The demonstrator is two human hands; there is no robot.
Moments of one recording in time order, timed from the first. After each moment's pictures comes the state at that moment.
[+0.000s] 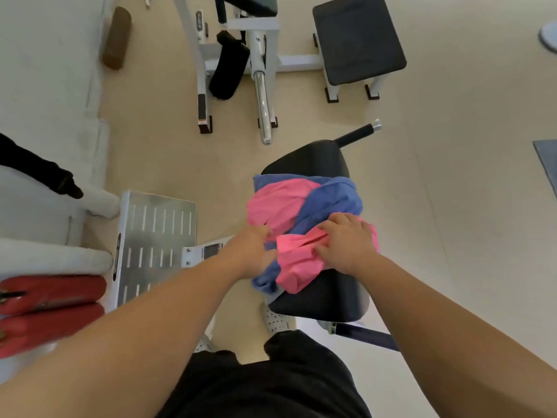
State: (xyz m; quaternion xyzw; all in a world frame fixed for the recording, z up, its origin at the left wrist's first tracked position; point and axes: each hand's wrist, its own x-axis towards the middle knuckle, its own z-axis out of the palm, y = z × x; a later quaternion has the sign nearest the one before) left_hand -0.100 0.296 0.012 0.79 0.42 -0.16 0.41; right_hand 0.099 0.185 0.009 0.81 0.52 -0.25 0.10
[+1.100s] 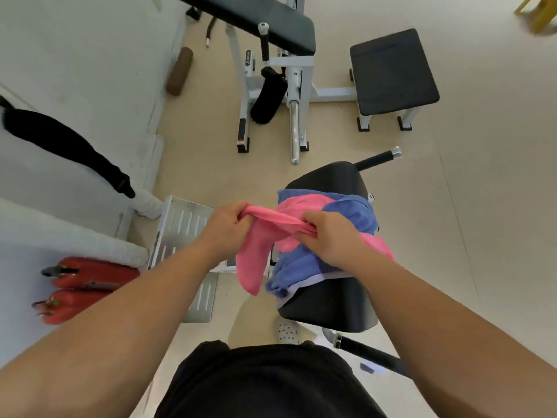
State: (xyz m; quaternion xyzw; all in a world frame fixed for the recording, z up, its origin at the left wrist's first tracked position) left_hand -0.132 0.298 0.094 0.72 0.51 0.09 0.46; right_hand 0.080 0.203 0.073 0.70 0.61 -0.31 -0.21
